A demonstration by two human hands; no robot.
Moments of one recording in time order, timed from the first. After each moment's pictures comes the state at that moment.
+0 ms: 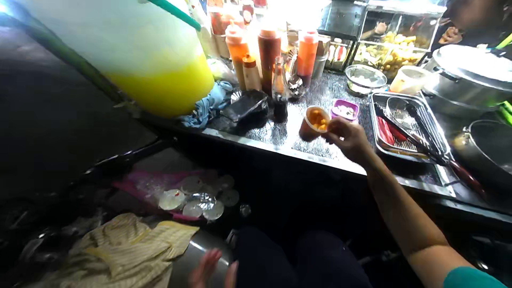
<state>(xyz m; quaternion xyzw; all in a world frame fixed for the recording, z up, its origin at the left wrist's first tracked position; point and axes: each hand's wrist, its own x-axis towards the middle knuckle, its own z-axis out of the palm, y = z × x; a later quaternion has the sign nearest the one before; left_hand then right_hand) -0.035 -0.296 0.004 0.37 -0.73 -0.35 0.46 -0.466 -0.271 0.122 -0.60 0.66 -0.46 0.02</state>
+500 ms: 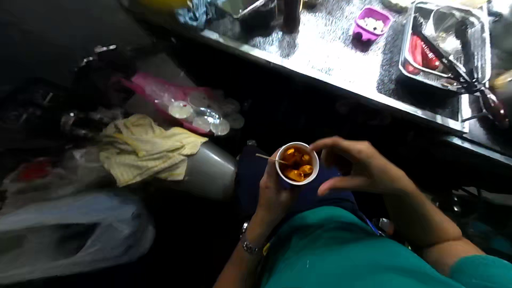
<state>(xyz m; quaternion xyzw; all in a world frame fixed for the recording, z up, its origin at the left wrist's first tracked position) -0.104 -0.204 0.006 0.28 -0.77 -0.43 0.39 -0.313 -0.127 0.095 -0.73 0.50 -0.41 0.21</state>
